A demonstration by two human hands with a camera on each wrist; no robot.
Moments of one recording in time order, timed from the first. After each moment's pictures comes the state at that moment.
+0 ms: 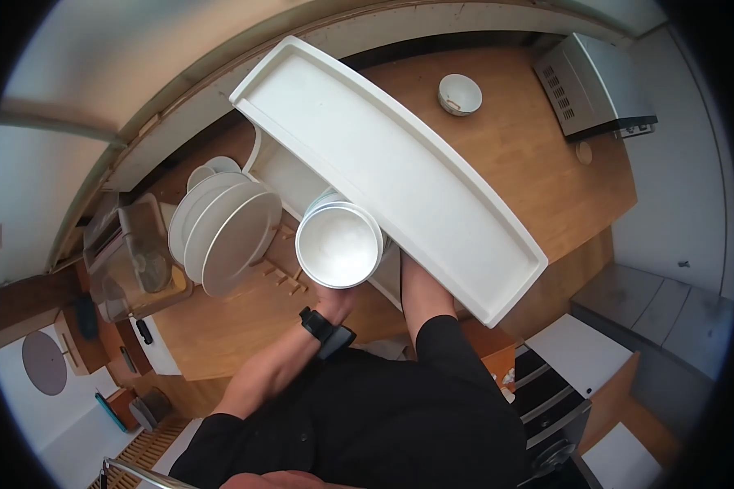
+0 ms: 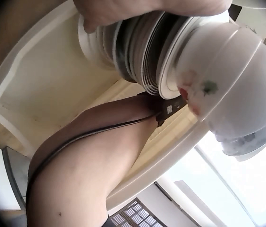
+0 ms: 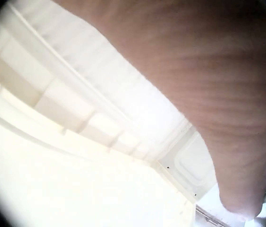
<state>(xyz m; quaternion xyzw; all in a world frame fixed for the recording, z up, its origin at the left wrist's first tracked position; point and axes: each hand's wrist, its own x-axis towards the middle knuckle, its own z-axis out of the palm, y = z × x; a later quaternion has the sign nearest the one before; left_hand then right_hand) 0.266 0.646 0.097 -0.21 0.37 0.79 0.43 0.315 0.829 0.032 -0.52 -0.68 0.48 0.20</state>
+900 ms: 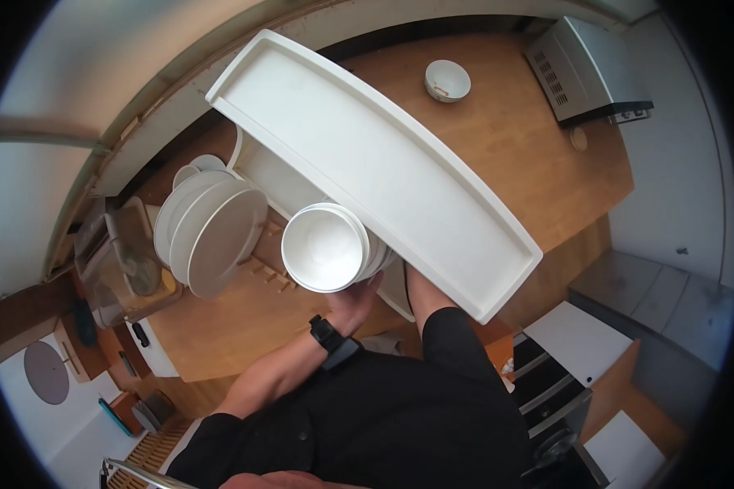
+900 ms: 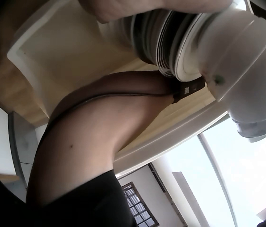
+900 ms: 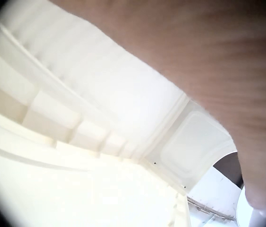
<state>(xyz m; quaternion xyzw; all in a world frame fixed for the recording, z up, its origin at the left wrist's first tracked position) 0.322 0.636 0.079 -0.29 0.32 0.75 0.51 0.359 0.816 0.031 -0.54 -0.67 0.47 0.21</state>
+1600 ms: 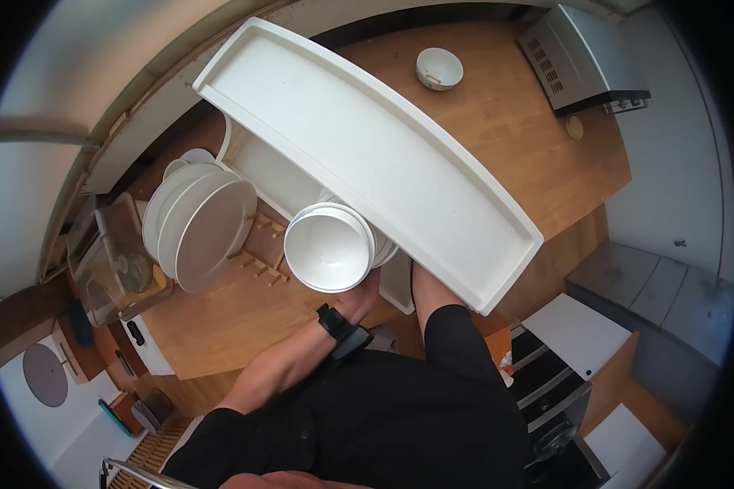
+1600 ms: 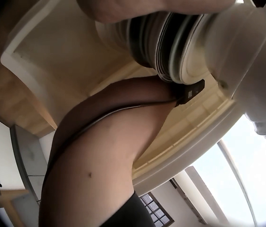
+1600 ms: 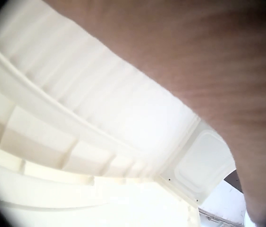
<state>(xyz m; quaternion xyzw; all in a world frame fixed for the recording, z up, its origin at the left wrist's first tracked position) 0.360 0.633 0.022 -0.19 0.30 0.80 0.49 0.382 0.811 0.027 -0.54 -0.66 0.47 0.22</state>
